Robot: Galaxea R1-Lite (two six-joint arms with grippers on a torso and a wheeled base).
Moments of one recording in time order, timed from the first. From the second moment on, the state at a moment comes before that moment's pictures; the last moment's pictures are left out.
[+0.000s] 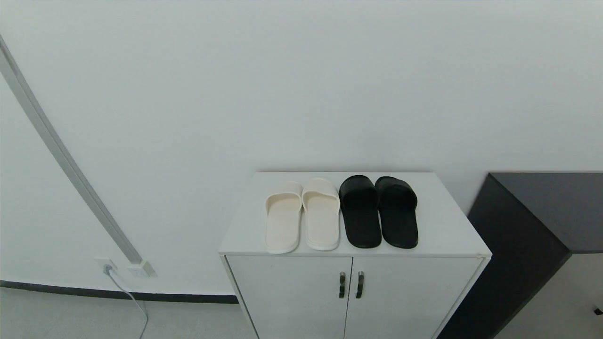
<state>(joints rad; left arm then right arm) 0.00 0.00 0.00 0.00 -0.01 0.01 0.00 0.00 0.00 0.00 -0.04 0.01</state>
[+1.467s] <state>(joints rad) 0.00 0.00 0.00 0.00 -0.01 0.01 0.47 0.91 -0.48 -0.11 -0.09 0.34</state>
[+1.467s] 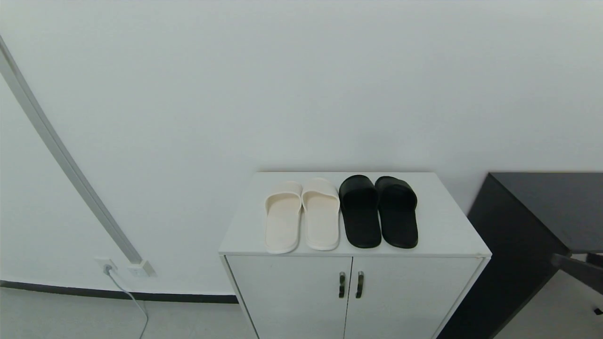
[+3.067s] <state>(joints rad) 0.00 0.00 0.00 0.00 -0.01 0.01 0.59 2.21 -1.23 -0.68 -0.56 0.26</state>
